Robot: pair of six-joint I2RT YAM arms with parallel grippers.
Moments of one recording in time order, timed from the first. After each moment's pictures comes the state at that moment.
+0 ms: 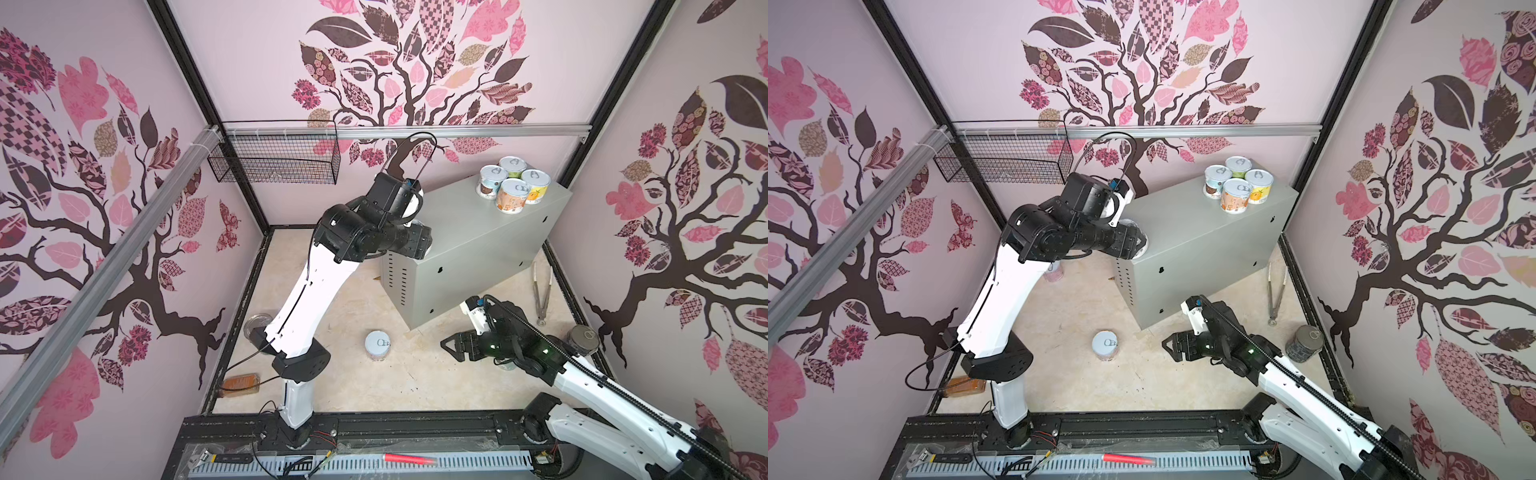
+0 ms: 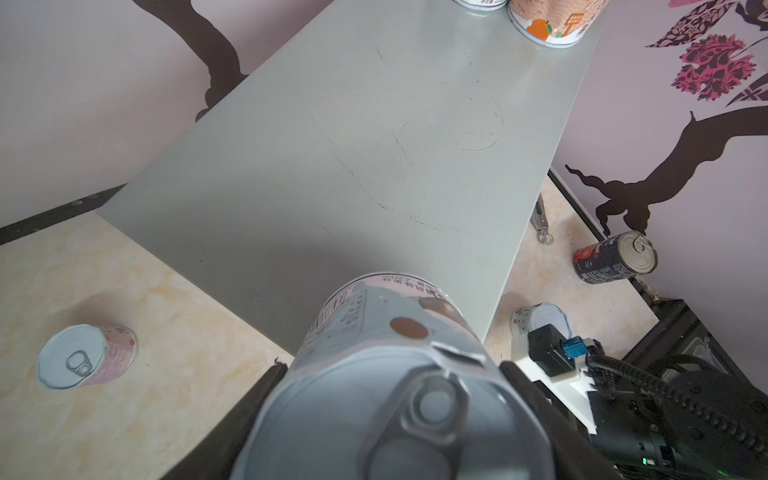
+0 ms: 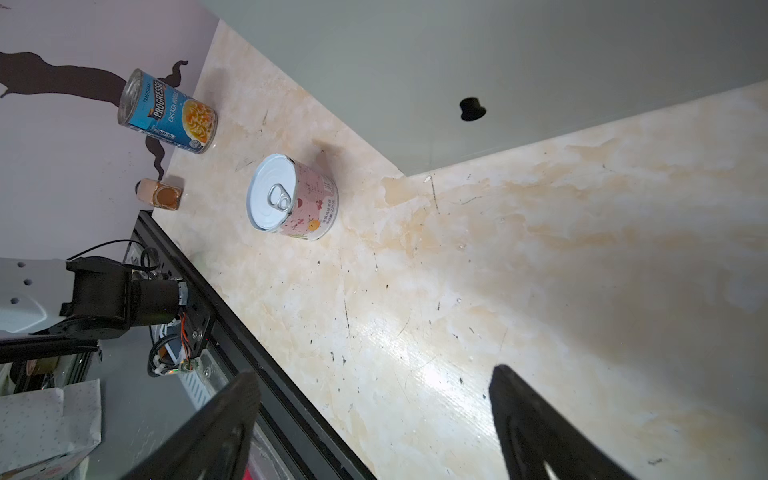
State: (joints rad) left arm -0.74 1.92 2.65 -1.44 -0.07 -0.23; right arm 0.63 0.85 0.58 -0.48 -0.33 0.48
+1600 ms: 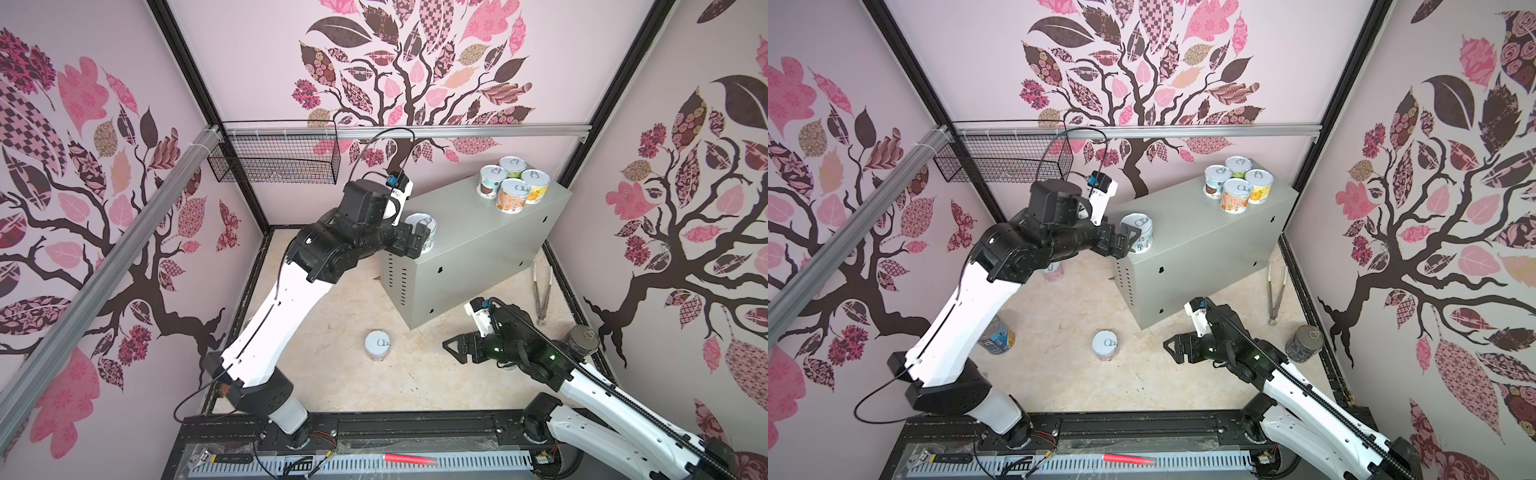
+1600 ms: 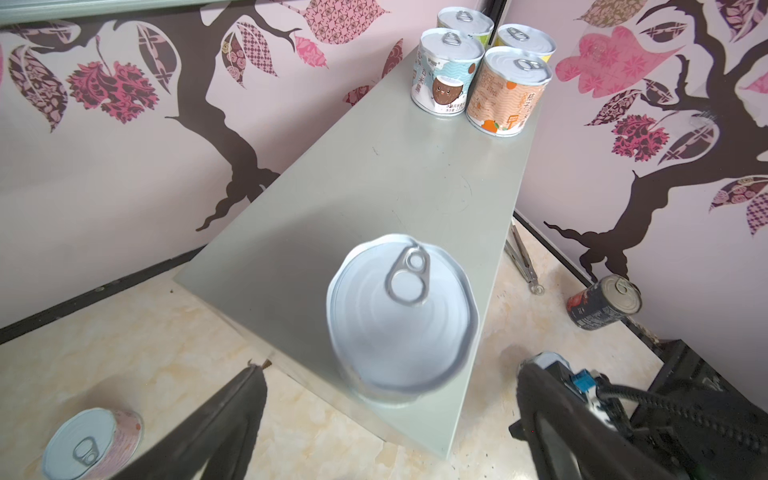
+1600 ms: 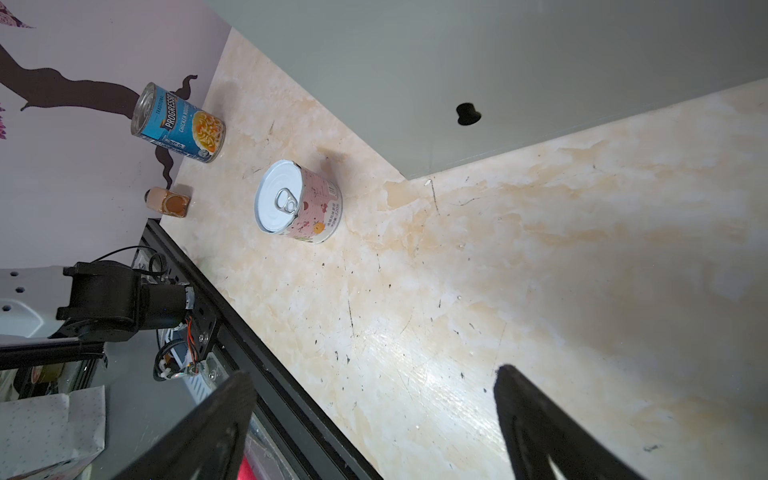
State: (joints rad) left arm -0.72 1.56 2.11 -0.99 -0.06 -0.13; right arm 0.63 0.77 0.58 -0.50 -0.31 0.50
